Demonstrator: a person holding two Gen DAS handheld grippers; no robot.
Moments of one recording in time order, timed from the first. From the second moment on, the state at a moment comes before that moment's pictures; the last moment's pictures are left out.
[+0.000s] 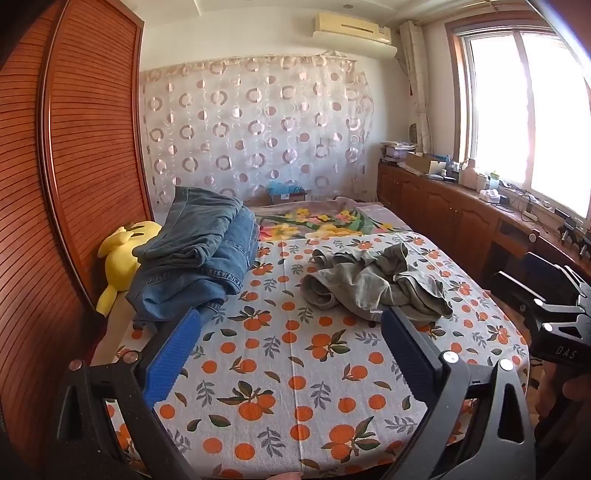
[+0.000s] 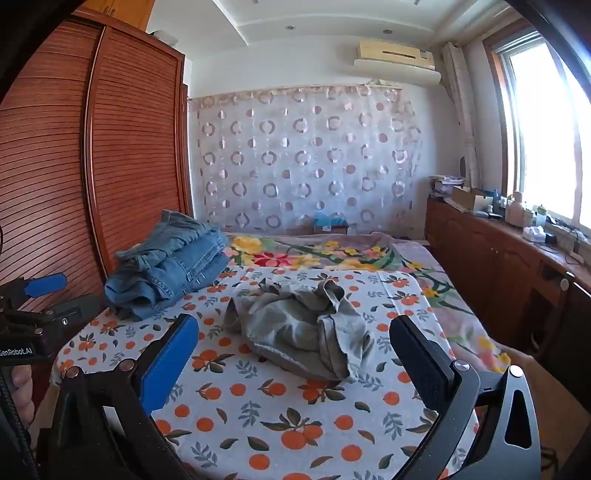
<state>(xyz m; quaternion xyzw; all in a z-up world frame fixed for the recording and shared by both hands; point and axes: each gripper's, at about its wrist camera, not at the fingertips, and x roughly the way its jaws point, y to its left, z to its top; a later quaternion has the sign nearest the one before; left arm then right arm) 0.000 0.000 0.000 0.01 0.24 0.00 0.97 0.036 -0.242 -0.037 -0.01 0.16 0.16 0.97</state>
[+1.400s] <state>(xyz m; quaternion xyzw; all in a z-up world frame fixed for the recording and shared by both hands) -0.003 -0.002 0.004 0.00 0.24 0.00 0.97 0.032 -0.244 -0.036 -0.01 0.16 0.16 0.97</state>
